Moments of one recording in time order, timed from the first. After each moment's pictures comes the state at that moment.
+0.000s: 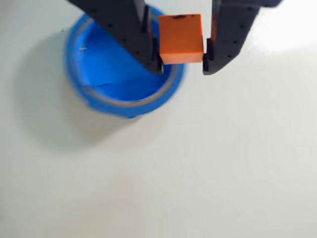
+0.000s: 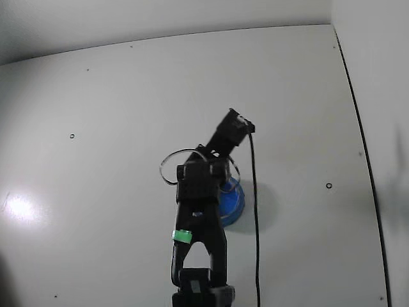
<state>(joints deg) 5.4 116.8 115.8 50.0 -33.4</state>
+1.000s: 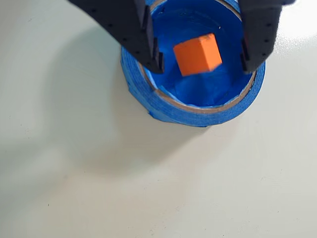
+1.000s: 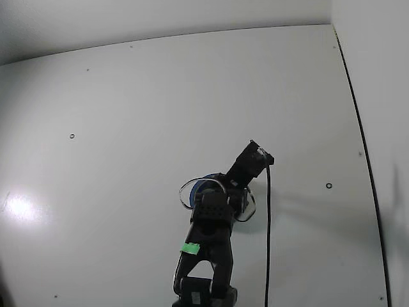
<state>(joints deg) 9.1 121.2 135.5 35.2 -35.3</state>
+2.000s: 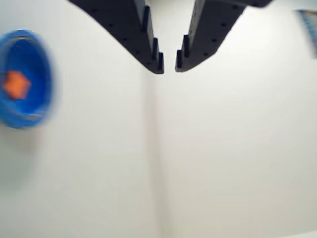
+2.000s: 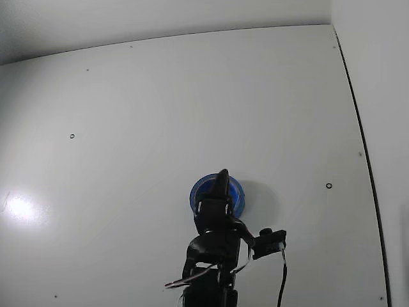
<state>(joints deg) 8.9 191.4 168.2 35.2 15.6</state>
